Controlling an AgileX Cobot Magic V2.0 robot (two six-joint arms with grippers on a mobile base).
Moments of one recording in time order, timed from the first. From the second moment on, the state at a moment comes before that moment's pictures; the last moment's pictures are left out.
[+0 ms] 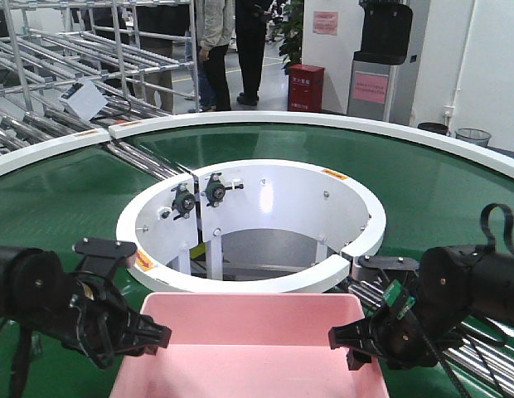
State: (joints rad) left arm -0.34 1.69 -1.21 -0.15 0.63 0.02; right arm 0.23 1.80 -1.26 0.07 0.72 0.14
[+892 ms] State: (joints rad) left arm -0.35 1.75 -1.21 -0.16 0.67 -0.03; right arm 0.24 1.76 -1.26 0.13 0.75 0.16
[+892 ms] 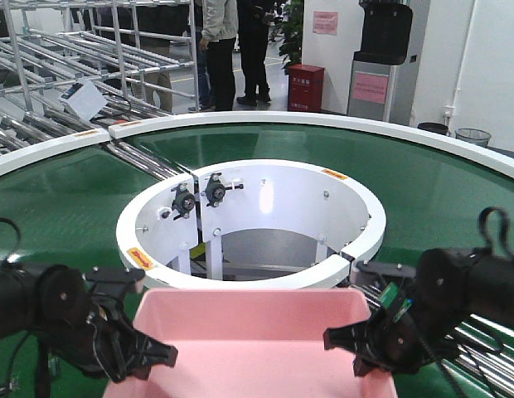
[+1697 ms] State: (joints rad) left arm -0.35 1.34 -1.19 -0.17 0.72 -0.12; right arm 0.24 1.38 -1.26 0.16 0.79 0.15
